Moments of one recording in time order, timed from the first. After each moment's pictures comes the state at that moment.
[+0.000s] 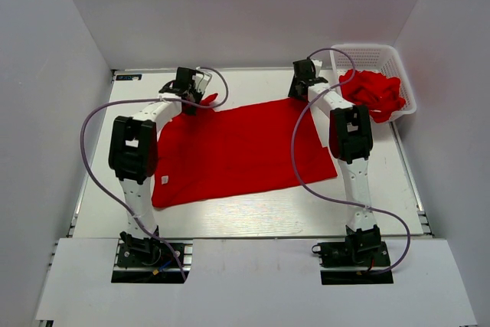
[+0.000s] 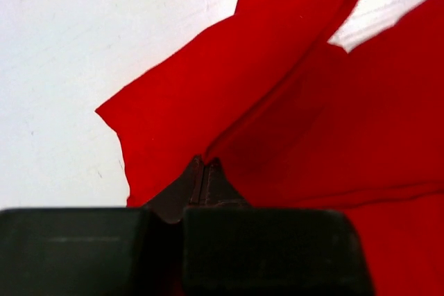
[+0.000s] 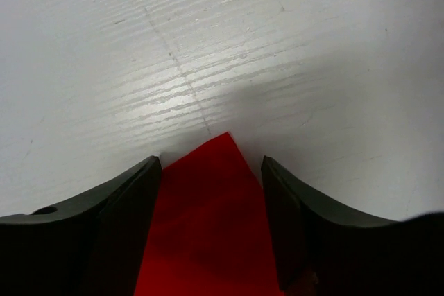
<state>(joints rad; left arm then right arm) -0.23 2.06 1.57 -0.38 -0.12 0.29 0.28 2.45 2.02 -0.39 0.32 0.41</state>
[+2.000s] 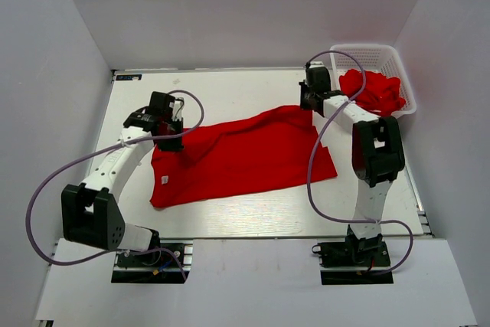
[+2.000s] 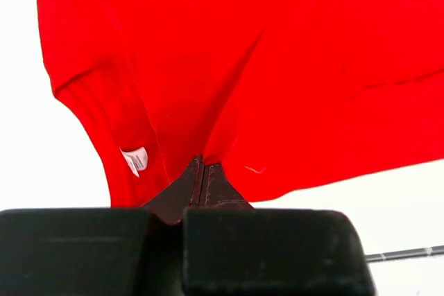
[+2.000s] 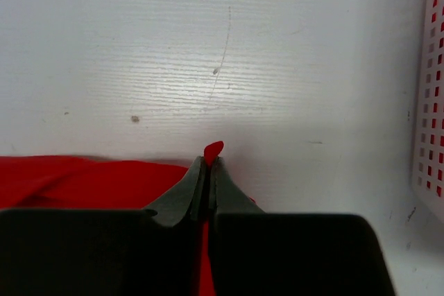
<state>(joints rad) -0.24 1.40 1.14 -0.81 0.00 -0.18 0.28 1.99 1.47 -0.20 0.15 0.15</state>
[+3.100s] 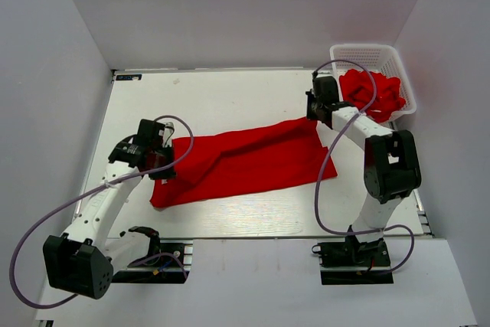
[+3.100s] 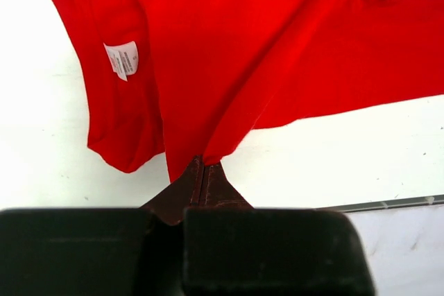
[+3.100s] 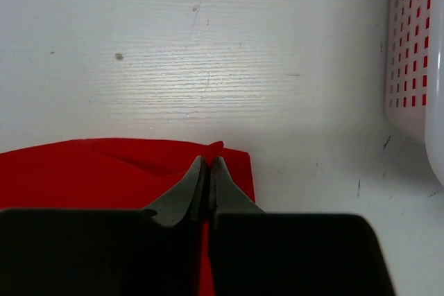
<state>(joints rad) -0.24 1.07 0.91 -0.94 0.03 -0.26 0.28 1.80 1.25 -0.19 0.17 0.15</state>
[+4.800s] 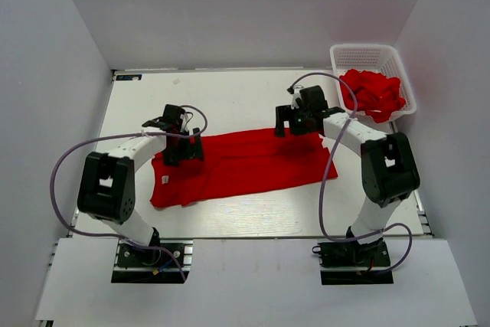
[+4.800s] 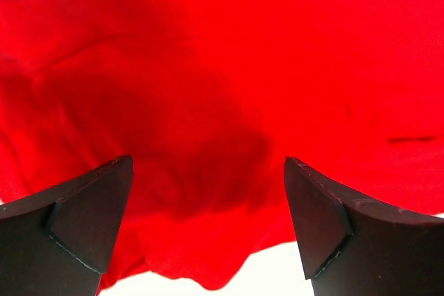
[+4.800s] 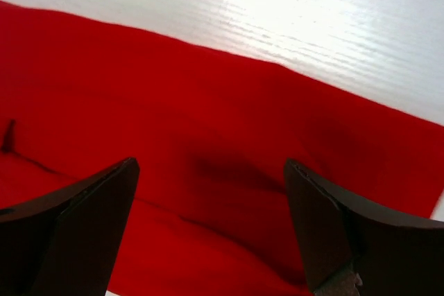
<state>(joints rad) -0.23 1.58 0.99 -0.59 0.07 -0.37 0.37 1.75 1.18 -0.27 -0.22 0.14</state>
